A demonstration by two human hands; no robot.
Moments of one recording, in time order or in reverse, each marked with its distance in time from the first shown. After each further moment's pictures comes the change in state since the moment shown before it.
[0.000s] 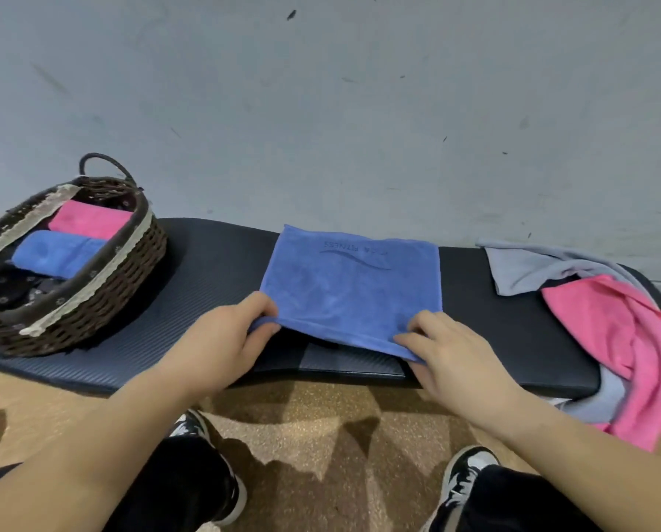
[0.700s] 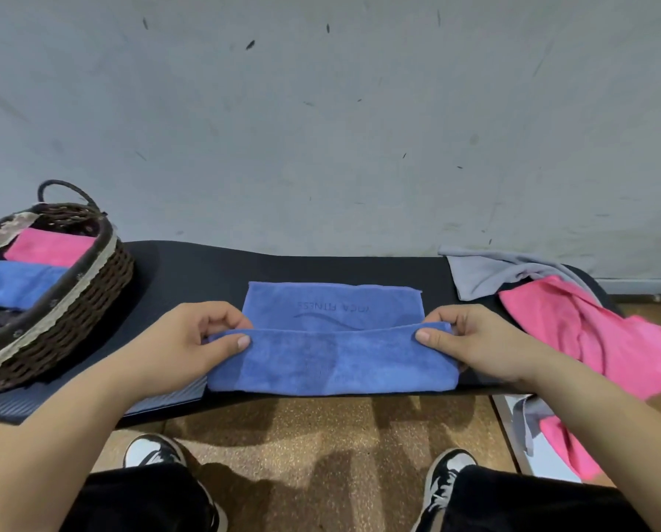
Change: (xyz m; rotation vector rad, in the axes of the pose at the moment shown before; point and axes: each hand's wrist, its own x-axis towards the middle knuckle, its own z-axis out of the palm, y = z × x) left_hand 0.013 0.015 -0.035 -0.401 -0.183 -0.183; right_hand -0.006 0.051 -0.063 1.032 -0.230 0.556
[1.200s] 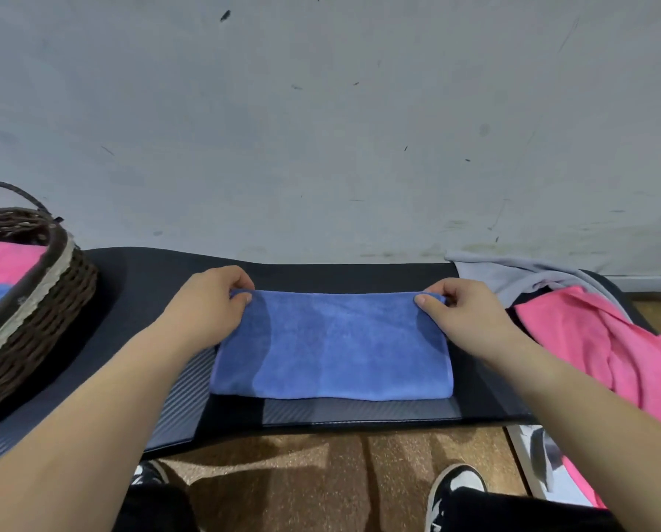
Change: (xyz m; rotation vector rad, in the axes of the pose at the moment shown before) left_hand 0.124 -0.006 0.016 0.319 0.206 -0.131; right_hand 0.088 0.015 -0.012 -0.267 0.464 0.022
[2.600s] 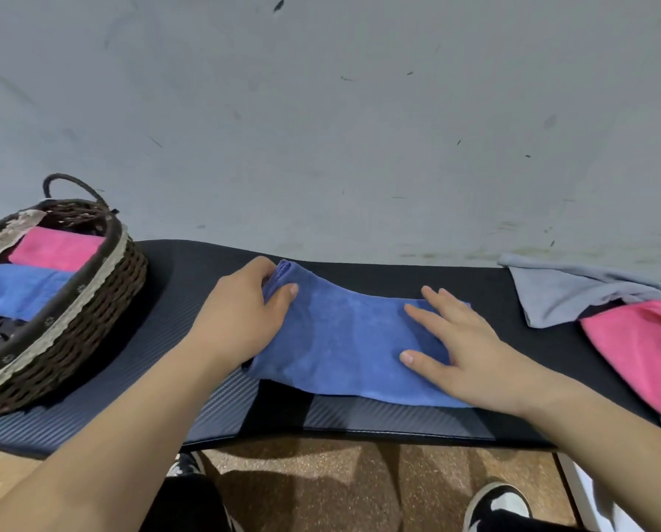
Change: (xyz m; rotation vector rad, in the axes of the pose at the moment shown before) left_hand -0.034 0.019 -0.011 -0.143 0.141 -0.071; right_hand -0.029 -0.025 0.036 -0.484 -0.425 -0.340
